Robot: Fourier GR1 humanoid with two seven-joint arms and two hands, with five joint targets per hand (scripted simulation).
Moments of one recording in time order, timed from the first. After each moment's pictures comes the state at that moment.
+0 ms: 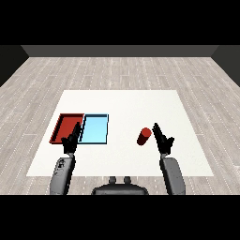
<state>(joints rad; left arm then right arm) -0.03 0.13 0.02 -1.54 0.01 0.01 0.00 -0.02 -0.07 0.03 -1.56 -0.02 0.00 0.03</state>
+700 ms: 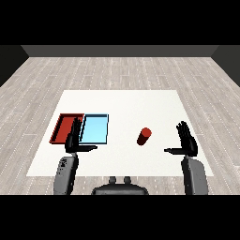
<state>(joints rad) -0.04 0.05 0.03 -1.59 0.04 -0.02 -0.31 -0.01 -0.26 -0.25 -1.46 -0.22 0.27 -0.33</state>
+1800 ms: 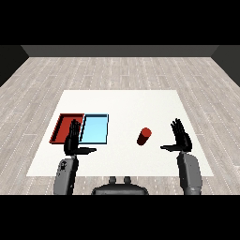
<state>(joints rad) 0.00 0.04 0.04 -1.59 0.07 -0.05 -0.43 -0.10 -0.23 -0.25 -1.34 -0.22 0.34 -0.34</state>
